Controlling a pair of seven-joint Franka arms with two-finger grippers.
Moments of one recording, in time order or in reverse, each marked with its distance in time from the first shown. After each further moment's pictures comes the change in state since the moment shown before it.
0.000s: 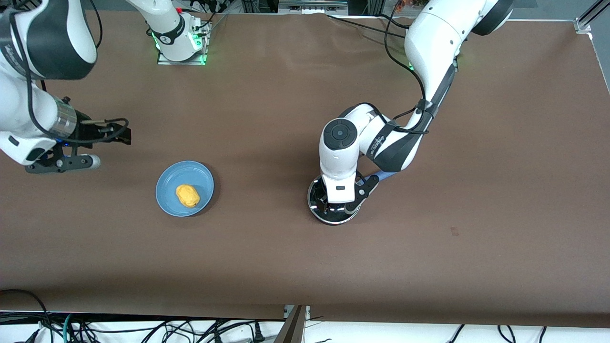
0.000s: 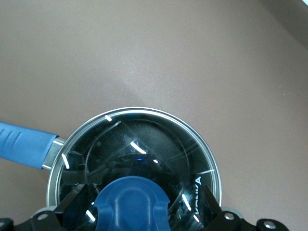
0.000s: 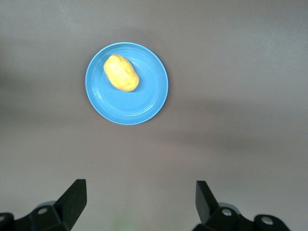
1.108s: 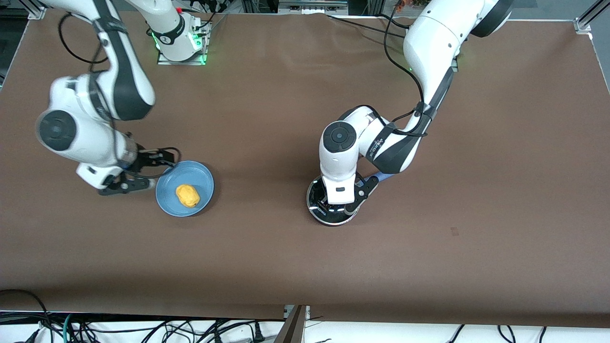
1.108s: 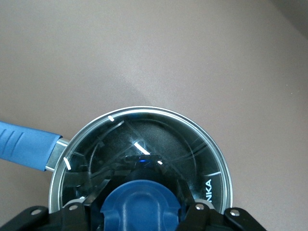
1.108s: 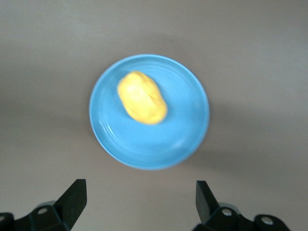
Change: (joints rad) left arm -0.002 0.008 0.003 -0.001 0.000 0.000 -0.001; right arm 0.071 0.140 0.012 -0.235 0.025 0.423 0.000
